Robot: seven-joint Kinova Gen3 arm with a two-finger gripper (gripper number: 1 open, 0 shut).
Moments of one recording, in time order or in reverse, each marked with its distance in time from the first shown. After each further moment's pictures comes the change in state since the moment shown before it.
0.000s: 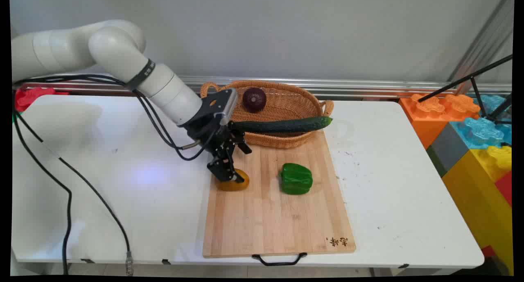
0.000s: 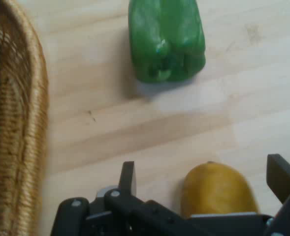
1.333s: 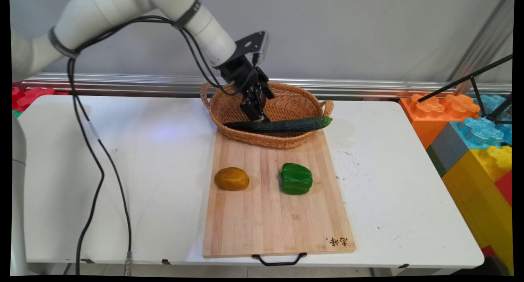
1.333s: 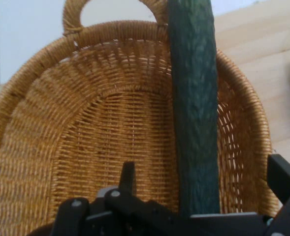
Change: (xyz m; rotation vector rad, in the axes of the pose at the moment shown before) arm 0.058 -0.140 -0.020 0.100 -0.038 0.049
